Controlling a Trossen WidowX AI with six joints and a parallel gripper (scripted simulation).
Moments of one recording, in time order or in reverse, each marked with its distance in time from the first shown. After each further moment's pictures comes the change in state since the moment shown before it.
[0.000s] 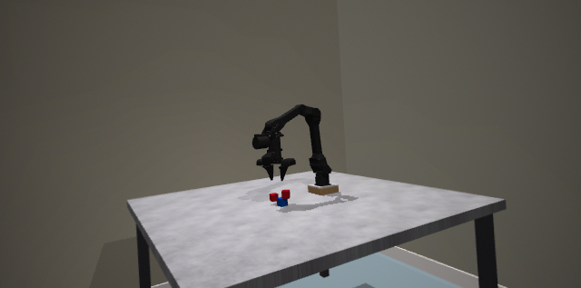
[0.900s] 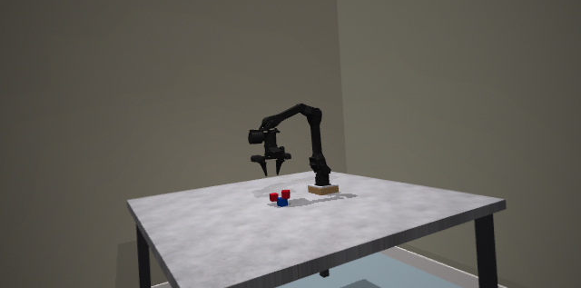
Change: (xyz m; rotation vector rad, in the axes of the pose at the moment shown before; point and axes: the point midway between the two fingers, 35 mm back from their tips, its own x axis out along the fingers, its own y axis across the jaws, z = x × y) arm -0.017 -0.047 -0.030 -0.952 -0.009 -0.023
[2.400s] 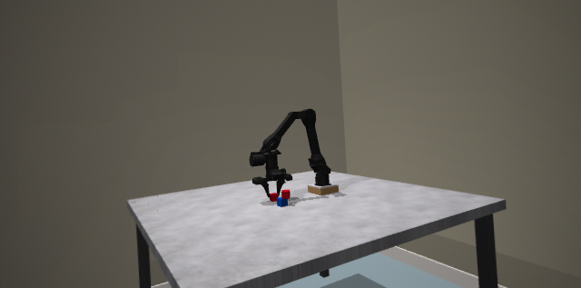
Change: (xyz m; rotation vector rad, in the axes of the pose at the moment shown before) arm 0.103 0.003 -0.001 -0.004 0.000 0.008
